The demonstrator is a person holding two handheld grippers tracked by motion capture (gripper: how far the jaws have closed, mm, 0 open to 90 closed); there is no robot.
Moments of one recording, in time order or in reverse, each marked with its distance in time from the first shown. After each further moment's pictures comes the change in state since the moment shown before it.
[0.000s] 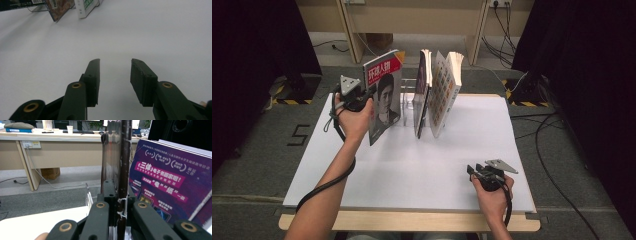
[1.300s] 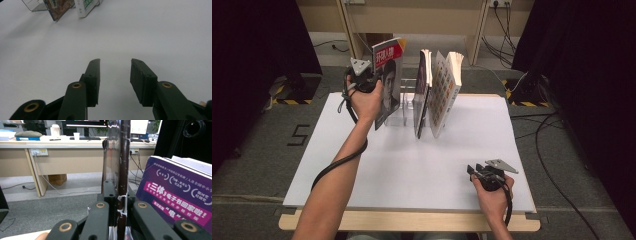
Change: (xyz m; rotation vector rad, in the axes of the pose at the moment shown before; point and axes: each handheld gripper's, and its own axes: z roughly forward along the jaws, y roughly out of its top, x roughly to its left) left arm -0.008 0.027 0.047 -0.039 0.066 0.017; right arm -0.002 0.000 0.001 0.001 0.005 -0.005
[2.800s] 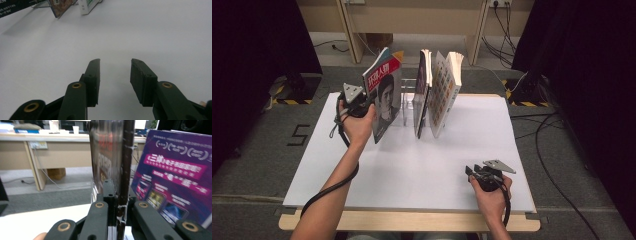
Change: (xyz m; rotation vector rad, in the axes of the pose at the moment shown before) left arm 0.014 -0.058 -0.044 0.030 -0.037 -0.024; right arm 0.005 -0.002 0.002 0.014 0.005 -0.004
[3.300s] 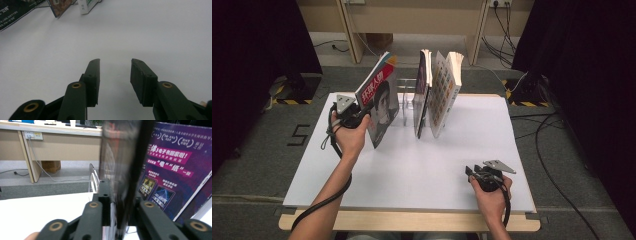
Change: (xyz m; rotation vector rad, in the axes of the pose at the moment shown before) left arm 0.008 -0.014 -0.025 0.018 -0.020 -0.048; right arm 0.000 0.000 0.000 0.001 -0.001 -0.001
